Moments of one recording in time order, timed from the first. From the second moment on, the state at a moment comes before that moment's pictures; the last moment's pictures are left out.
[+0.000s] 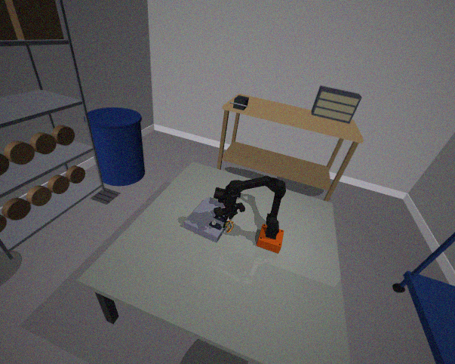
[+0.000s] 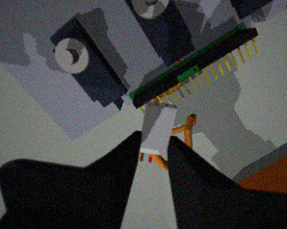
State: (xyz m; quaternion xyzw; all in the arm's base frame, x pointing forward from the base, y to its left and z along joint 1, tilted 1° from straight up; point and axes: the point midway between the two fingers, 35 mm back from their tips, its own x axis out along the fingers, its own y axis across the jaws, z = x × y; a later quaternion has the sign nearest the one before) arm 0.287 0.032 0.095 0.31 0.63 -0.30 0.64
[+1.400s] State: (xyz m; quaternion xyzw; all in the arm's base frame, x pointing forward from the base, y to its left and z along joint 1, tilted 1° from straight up) arm 0.214 0.000 0.042 0.06 0.70 -0.06 0.71
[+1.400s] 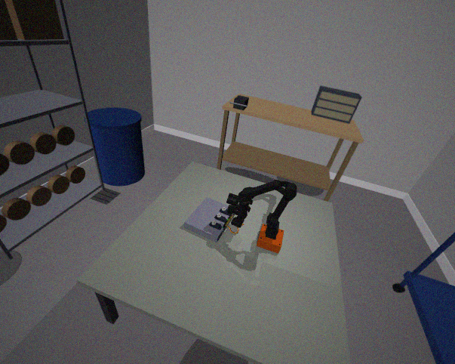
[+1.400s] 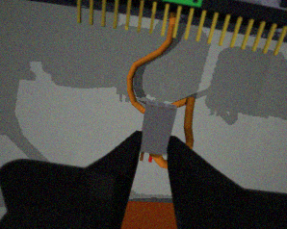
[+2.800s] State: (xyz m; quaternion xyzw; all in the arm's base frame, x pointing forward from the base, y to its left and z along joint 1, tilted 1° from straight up) arm 0.258 -0.008 0.045 0.06 0.70 -0.06 0.71
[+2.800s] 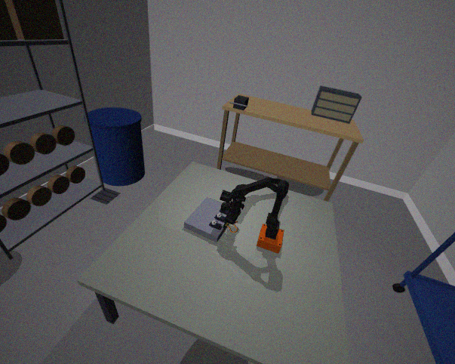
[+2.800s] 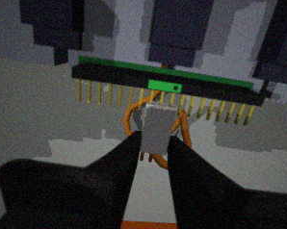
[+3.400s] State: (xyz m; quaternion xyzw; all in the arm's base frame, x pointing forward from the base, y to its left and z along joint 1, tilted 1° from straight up) arm 0.267 -0.010 0.045 0.06 0.70 -0.05 0.71
